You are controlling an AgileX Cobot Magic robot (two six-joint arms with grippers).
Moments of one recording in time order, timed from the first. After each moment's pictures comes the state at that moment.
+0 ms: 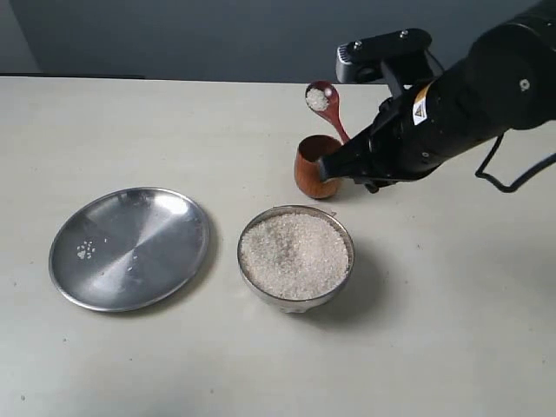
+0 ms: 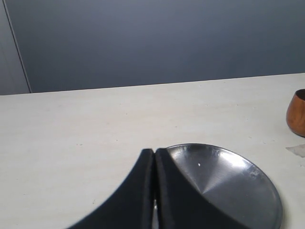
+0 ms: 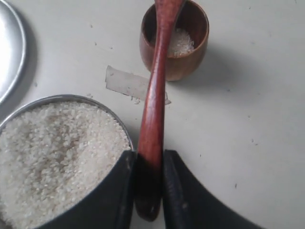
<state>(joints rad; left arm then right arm) -0.01 0.00 0.00 -0.05 0.21 0.03 0.57 1.52 -1.01 -0.09 0.60 0.20</state>
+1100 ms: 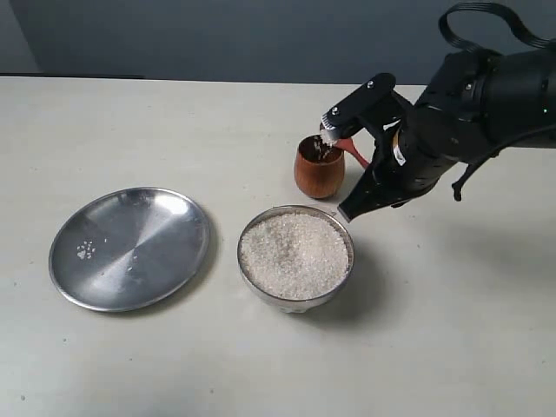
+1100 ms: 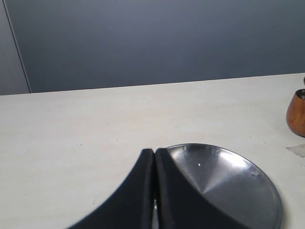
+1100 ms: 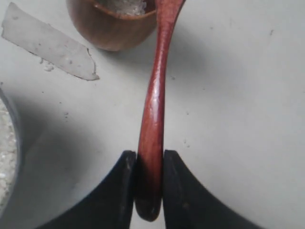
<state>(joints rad) -0.01 0.00 0.00 -0.05 0.21 0.03 0.57 1.70 -1.01 -0.51 0.60 0.29</state>
